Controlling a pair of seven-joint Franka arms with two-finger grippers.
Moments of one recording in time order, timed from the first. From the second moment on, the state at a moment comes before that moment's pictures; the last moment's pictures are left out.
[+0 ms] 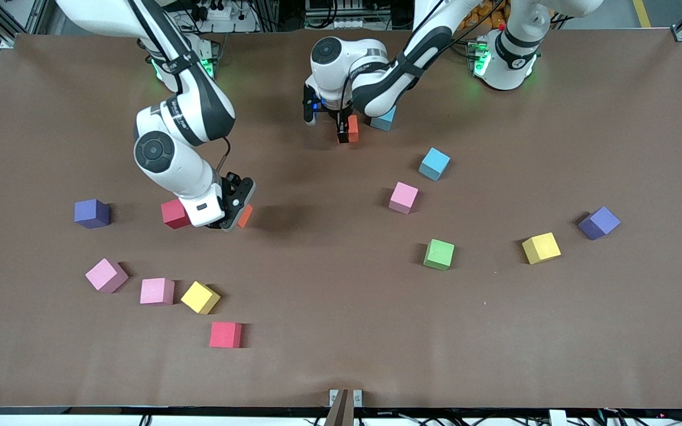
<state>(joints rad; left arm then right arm) -0.61 0.57 -0.57 -2.01 0.41 2.36 0.10 0.31 0.28 0.12 -2.03 0.10 2.30 -0.78</state>
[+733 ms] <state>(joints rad) -0.15 0.39 -1.07 -2.00 0.41 1.88 -0.08 0.39 0.28 0.12 -2.09 0.10 2.38 -0.78</state>
